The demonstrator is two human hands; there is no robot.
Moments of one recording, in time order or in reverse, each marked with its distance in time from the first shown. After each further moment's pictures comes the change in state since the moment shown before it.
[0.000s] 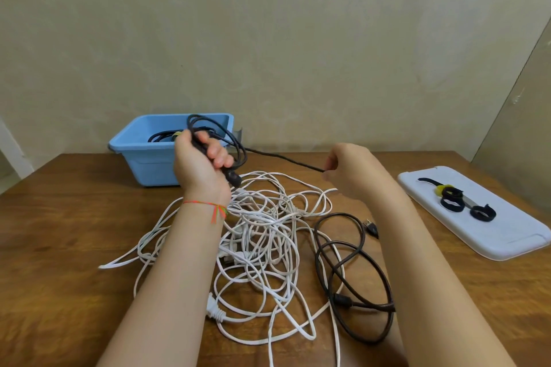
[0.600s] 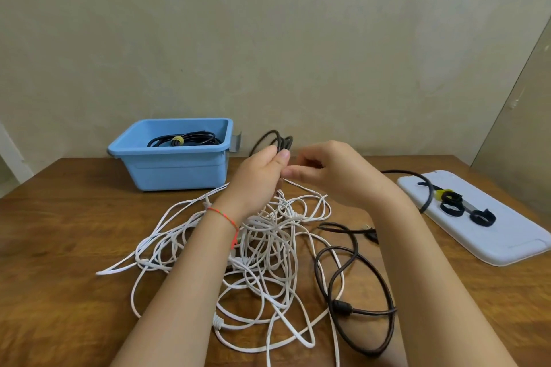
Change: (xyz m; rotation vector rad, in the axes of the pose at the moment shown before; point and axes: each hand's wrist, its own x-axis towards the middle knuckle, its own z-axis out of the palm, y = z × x) left_hand -0.030 -0.020 0.015 1.230 -0.599 0.058; right_hand -0.025 -0.027 -0.021 0.295 -0.084 -0.408
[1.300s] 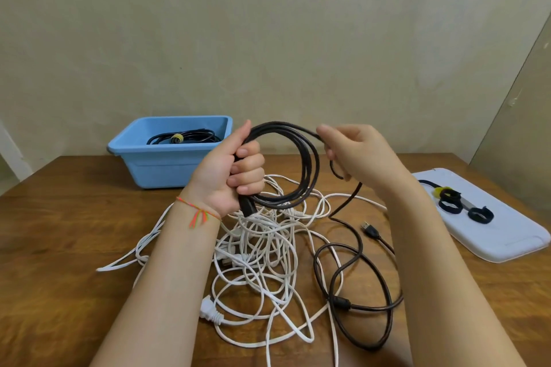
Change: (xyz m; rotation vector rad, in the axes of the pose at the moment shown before) left_hand -0.002 0.001 -0.032 -1.085 -0.271 -0.296; right_hand -0.003 0.014 -0.016 0.282 0.239 0.242
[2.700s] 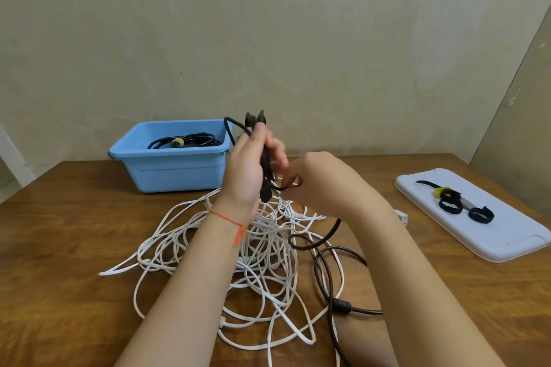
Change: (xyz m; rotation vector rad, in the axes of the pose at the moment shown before) left_hand 0.016 -0.028 0.029 0.302 0.215 0.552; right_hand -0.009 -0.021 0.040 -0.680 -0.275 -0.142
